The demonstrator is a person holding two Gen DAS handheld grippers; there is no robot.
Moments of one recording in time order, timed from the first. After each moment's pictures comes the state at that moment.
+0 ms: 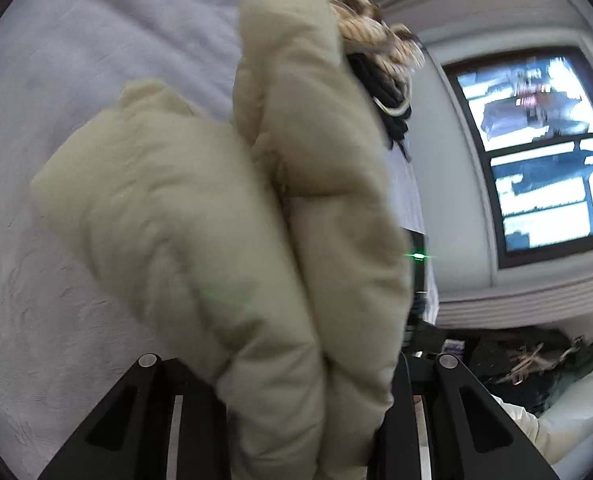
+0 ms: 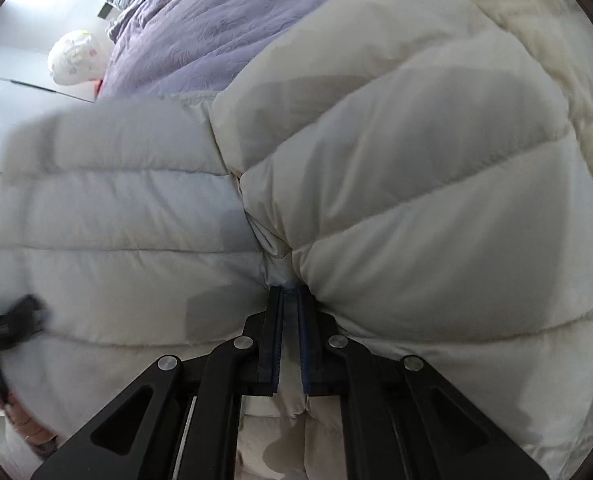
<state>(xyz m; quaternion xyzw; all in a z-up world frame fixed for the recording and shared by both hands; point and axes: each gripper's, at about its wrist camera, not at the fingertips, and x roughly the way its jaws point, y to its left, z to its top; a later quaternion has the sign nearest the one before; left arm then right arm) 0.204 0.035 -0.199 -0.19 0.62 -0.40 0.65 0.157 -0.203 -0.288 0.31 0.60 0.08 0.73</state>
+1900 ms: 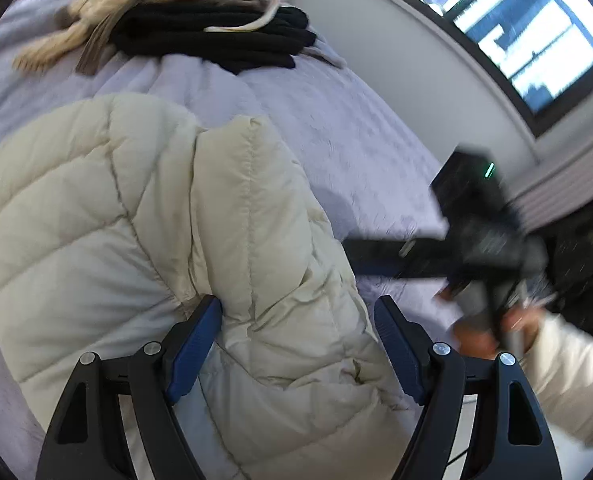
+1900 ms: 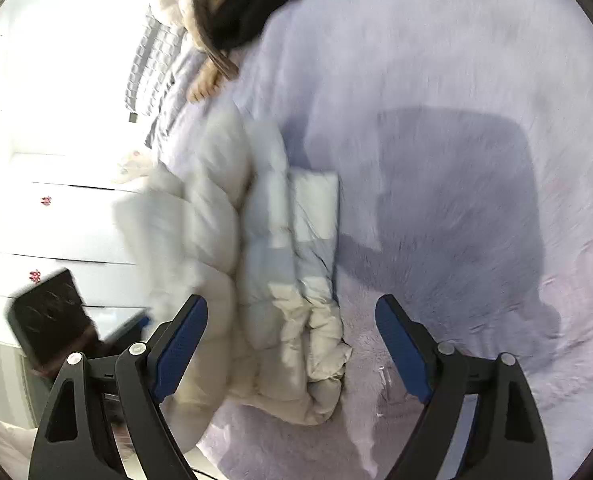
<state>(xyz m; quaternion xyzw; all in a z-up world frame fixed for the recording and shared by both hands) 0.100 -0.282 -0.181 0.05 0.54 -0.48 0.69 -0.013 -0.453 -0.252 0.48 0.48 0.10 0.73</state>
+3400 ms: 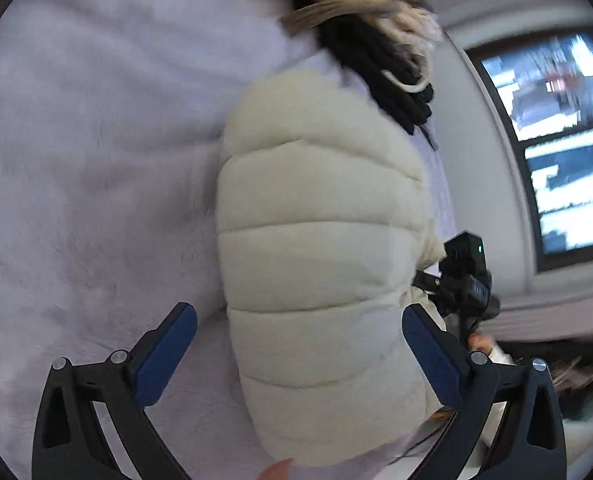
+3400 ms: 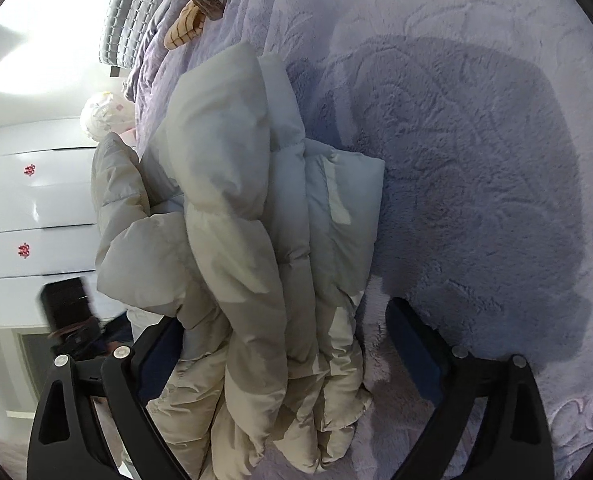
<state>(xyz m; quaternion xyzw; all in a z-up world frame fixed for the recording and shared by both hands) 0.197 -0.086 -0.232 -0.19 0.63 -0.35 0.66 0.088 -0.422 -0.311 0.45 0.57 0.14 0.67</state>
